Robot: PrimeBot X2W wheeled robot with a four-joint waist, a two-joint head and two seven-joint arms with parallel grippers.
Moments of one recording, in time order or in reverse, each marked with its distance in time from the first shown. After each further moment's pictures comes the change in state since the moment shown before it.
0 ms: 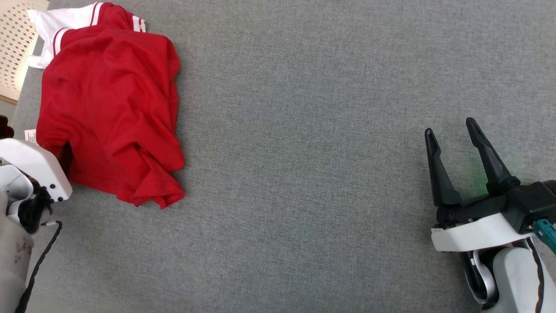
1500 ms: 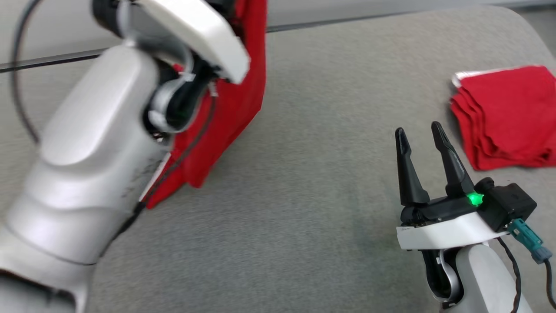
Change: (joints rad) left arm -0.284 -0.148 -0.339 -0.787 -0.204 0.195 -0.144; right arm -0.044 0.092 0.072 0.114 0.174 0.000 -0.095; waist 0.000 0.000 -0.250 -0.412
